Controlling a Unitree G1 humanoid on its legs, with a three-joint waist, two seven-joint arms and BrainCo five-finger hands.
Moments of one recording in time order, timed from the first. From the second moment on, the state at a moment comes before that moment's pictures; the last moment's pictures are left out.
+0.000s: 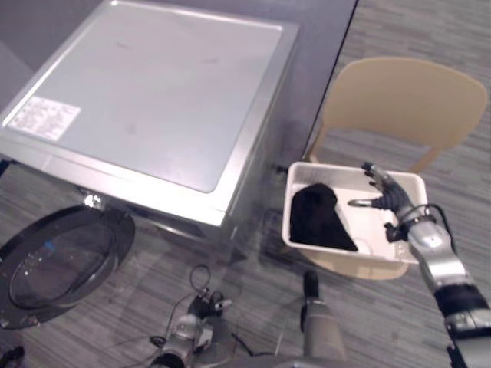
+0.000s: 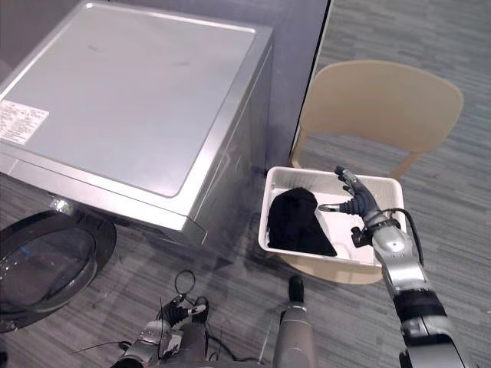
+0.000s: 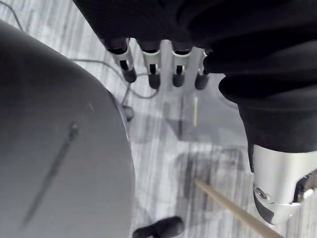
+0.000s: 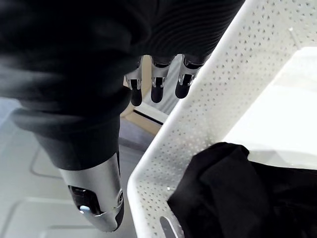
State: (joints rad) left arm -0.07 0.08 -0.09 1.06 0.06 -0.11 0.07; right arm -0.35 -0.66 0.11 0.50 0.19 -0.16 0.13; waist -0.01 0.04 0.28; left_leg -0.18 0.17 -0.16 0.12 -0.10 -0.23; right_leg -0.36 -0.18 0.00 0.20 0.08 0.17
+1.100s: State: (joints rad) left arm -0.27 0.03 -0.14 0.89 -0.07 -0.14 0.20; right arm -0.76 -0.64 0.27 1.01 -0.01 -0.17 -0.11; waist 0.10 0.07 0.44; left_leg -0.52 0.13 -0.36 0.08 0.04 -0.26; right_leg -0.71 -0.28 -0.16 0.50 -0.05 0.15
